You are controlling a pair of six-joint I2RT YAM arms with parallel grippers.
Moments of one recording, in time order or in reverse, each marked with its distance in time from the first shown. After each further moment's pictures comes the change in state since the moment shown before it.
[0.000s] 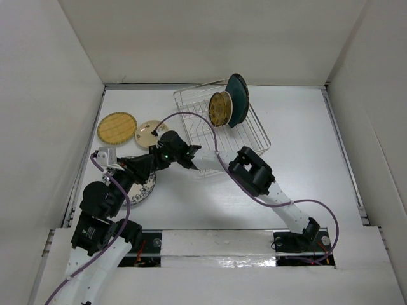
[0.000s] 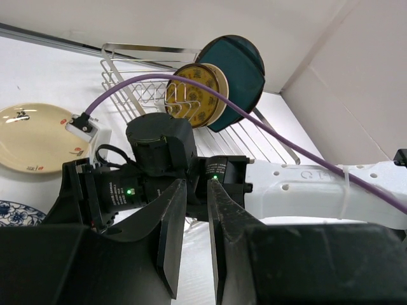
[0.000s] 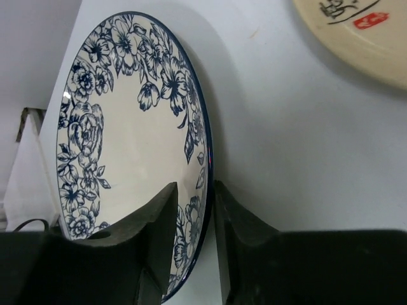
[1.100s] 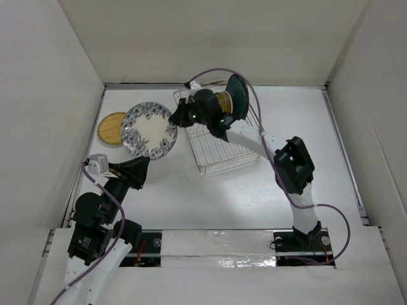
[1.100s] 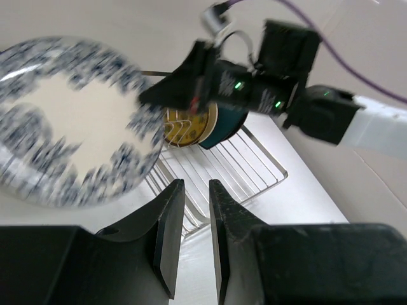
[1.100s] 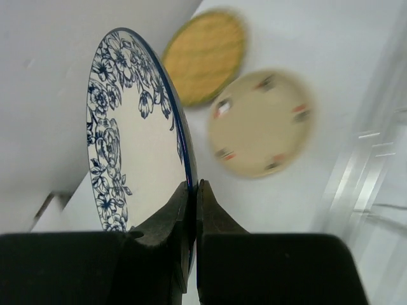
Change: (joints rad) left arm 0.000 -0.099 0.000 -0.003 -0.007 -0.001; right arm -0.181 -0.400 -0.146 -0.028 0.097 -0.089
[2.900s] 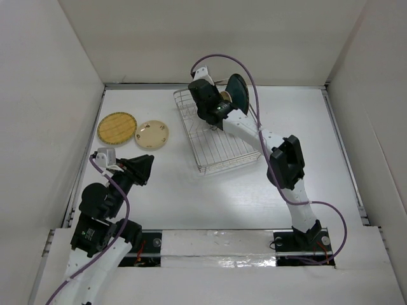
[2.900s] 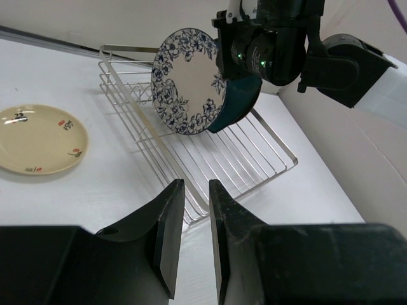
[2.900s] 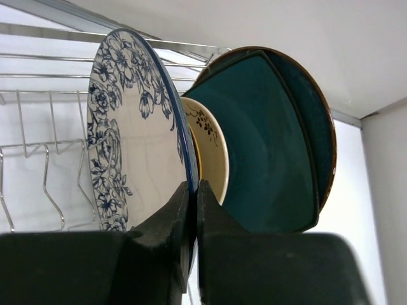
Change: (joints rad) left arm 0.000 0.077 0.000 0.000 0.013 0.000; right arm -0.038 0.093 0.329 -0.423 1.111 -0.671
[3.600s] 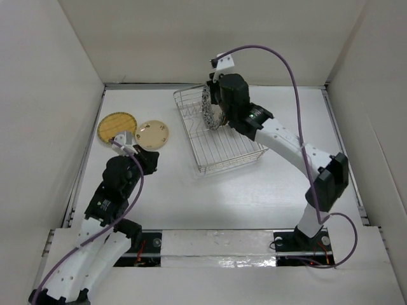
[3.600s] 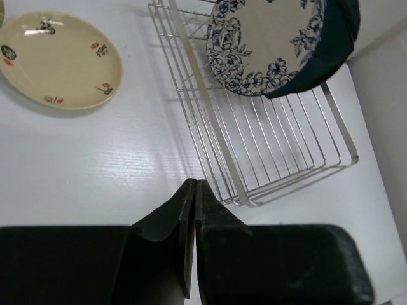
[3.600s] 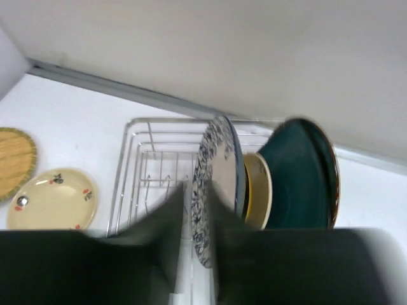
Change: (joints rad) left arm 0.000 0.286 0.000 -0.006 -0.090 -0.076; right arm 0.001 -0.414 -0.347 0.254 -0.336 0.132
